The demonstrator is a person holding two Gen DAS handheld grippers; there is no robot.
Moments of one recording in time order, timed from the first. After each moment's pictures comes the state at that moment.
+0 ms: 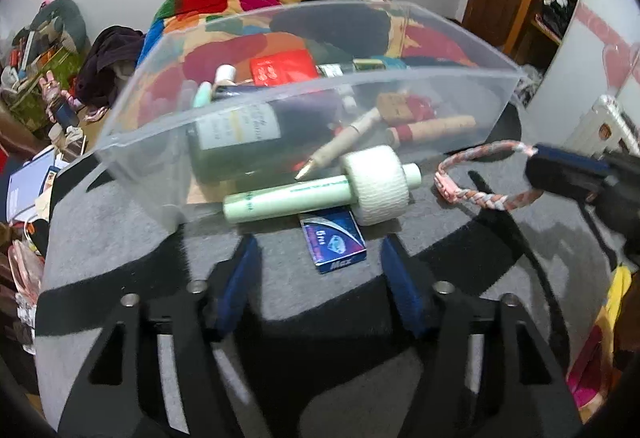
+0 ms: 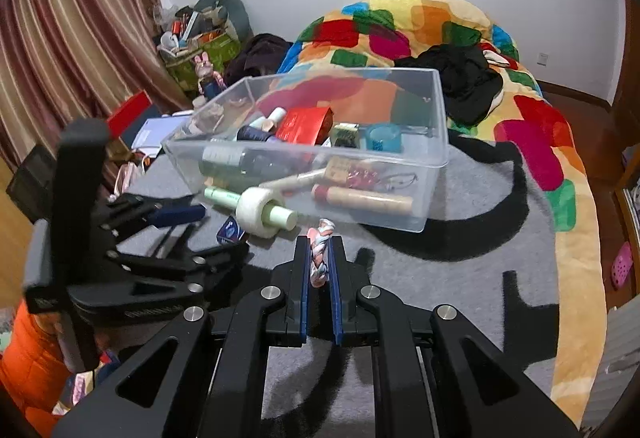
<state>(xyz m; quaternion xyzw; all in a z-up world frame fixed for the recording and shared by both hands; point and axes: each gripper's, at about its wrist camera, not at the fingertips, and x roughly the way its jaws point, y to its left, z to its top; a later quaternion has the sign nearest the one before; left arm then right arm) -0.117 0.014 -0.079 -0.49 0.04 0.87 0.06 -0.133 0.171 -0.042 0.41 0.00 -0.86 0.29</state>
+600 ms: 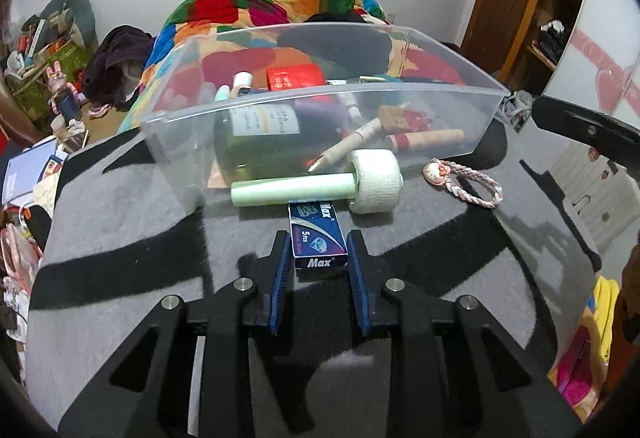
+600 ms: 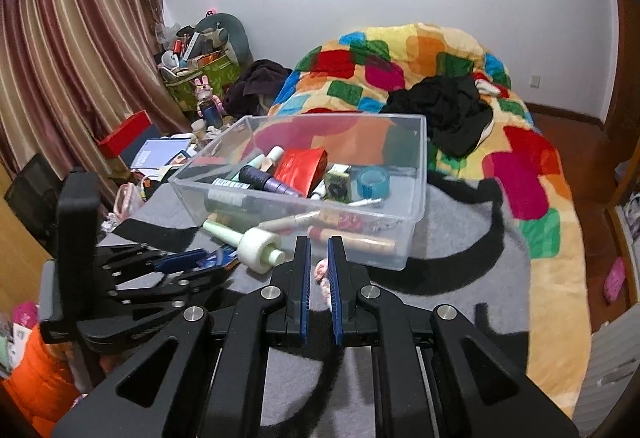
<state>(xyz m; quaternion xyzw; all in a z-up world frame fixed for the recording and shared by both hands) -0.084 -0.007 -0.066 -0.45 -0.01 0.89 0.06 -0.136 0.177 -0.010 0.37 0.01 -0.89 0.28</state>
